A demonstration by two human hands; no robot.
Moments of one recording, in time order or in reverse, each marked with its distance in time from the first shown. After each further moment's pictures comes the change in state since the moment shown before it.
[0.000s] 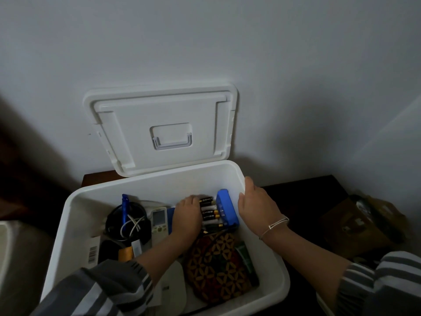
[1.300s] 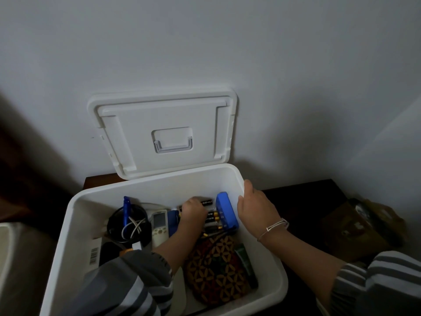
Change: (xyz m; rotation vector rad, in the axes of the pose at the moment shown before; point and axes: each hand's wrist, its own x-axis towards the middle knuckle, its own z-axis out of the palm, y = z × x) left_hand 0.015 0.024 -0.015 0.696 -0.329 0.088; right_hand 0.002 0.000 0.002 -0.026 -0.004 0.020
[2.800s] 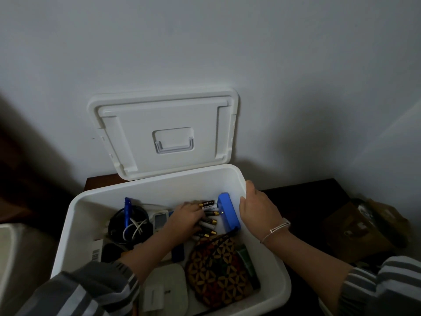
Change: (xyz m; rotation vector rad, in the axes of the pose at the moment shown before) left_hand -0.018 -0.043 0.024 -0.514 0.392 0.364; right_hand 0.002 0.004 0.005 0.006 0.026 0.000
